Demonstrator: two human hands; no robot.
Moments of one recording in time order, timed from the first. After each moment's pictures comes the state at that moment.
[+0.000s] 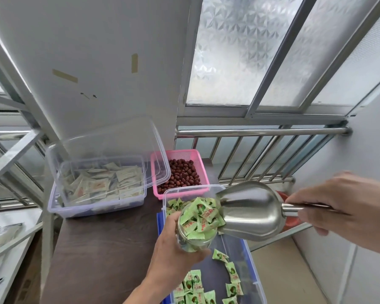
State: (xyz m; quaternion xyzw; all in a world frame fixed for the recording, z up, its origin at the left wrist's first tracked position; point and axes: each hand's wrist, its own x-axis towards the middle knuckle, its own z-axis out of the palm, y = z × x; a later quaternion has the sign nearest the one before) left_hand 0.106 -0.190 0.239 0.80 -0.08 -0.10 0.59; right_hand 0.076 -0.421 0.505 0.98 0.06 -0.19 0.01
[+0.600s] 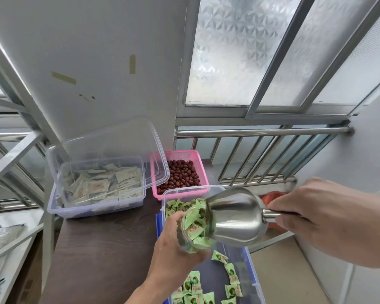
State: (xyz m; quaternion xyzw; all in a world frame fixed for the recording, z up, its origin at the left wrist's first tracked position) left_hand 0.104 -0.198 0.246 0.82 -0.09 -0.06 0.57; right_hand 0.077 -0.398 0.498 0.98 0.04 -0.20 0.02
